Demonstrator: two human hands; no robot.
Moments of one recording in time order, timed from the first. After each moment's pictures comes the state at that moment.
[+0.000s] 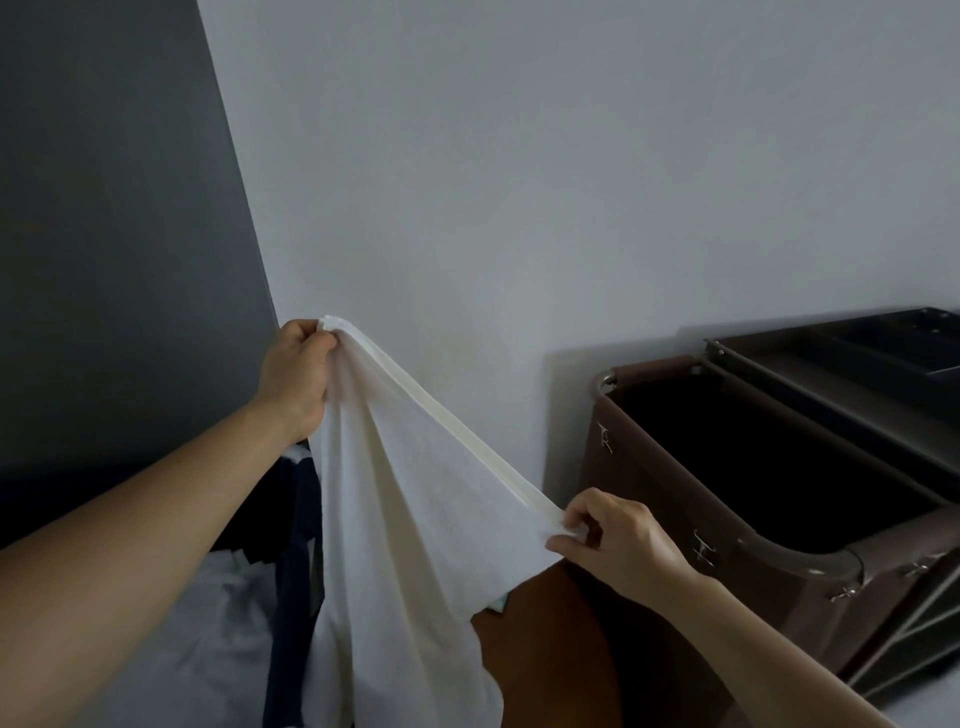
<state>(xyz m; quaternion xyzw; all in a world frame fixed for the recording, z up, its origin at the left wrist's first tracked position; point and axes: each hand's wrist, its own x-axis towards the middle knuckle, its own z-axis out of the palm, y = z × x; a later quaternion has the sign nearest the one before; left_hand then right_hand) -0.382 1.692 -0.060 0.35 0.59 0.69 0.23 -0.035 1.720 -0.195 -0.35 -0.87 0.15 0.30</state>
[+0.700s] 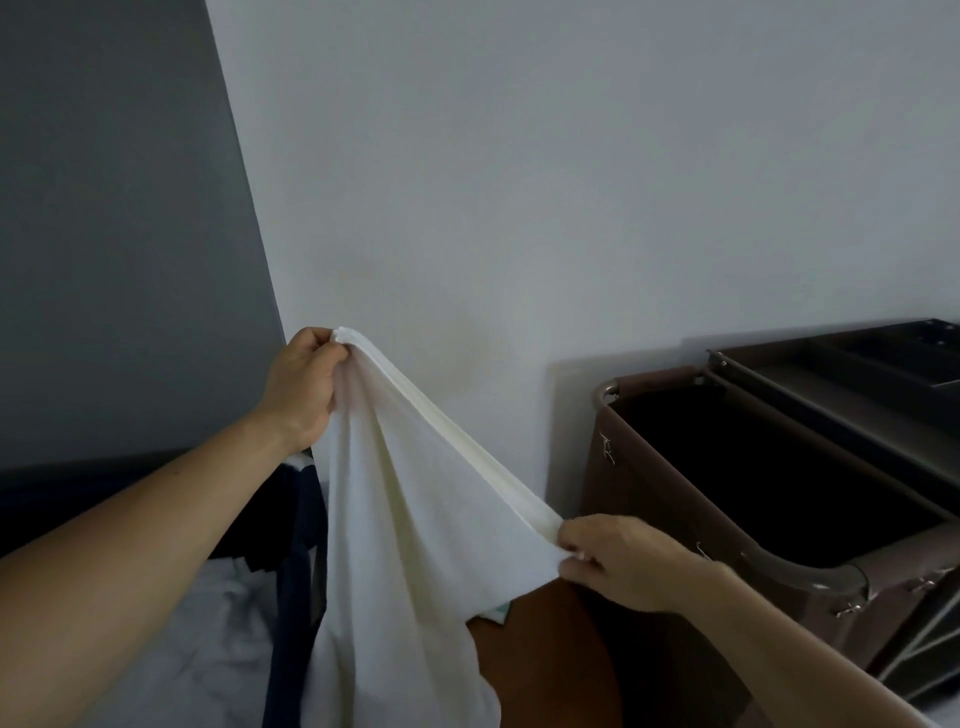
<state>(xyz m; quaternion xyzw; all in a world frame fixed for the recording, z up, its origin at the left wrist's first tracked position) -0.378 1.683 -0.058 0.40 0.58 0.67 0.24 -0.029 1.737 -0.185 -0.31 -0.94 0.13 0.04</state>
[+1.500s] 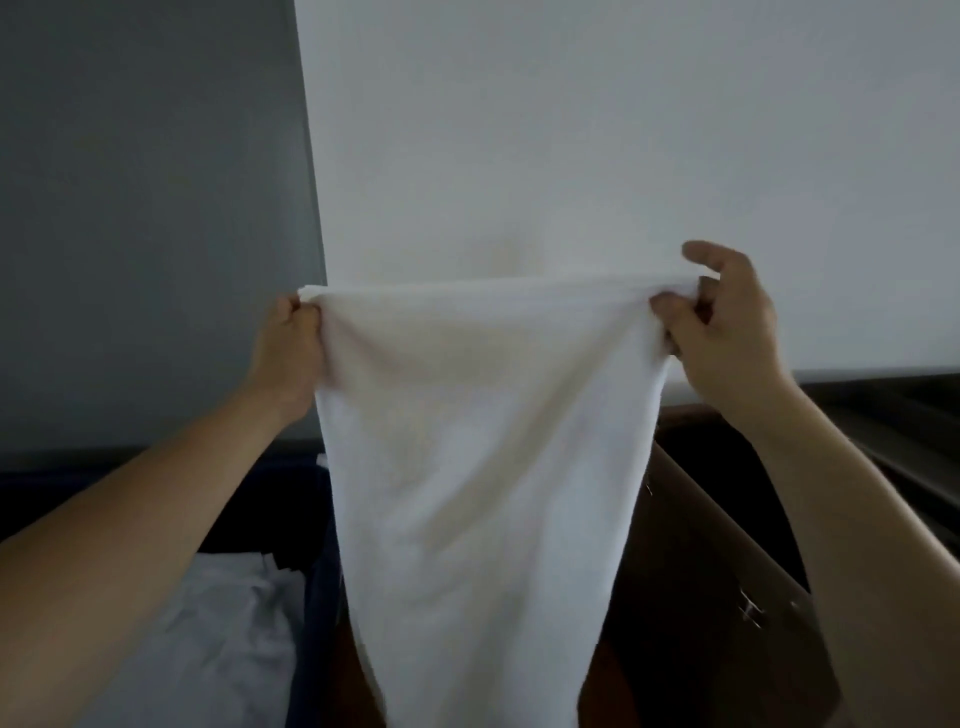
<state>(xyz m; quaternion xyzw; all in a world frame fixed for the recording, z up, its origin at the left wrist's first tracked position) -0.418 1.656 -0.017 0.37 0.67 0.65 0.04 -0.071 1.773 0.009 -0.35 -0.74 0.15 0.56</state>
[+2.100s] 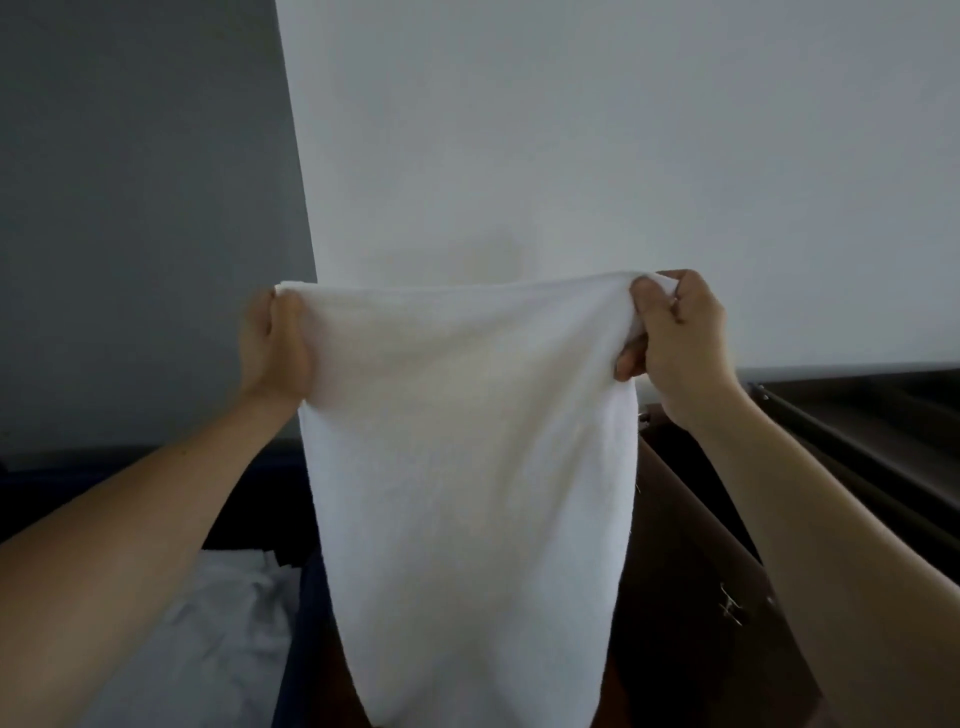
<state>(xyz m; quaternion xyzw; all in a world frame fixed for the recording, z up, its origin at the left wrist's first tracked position) -0.388 1.647 -0.020 0.38 0.61 0.69 -0.04 -0.070 1.773 0.006 -0.31 -0.66 0.32 0.60</state>
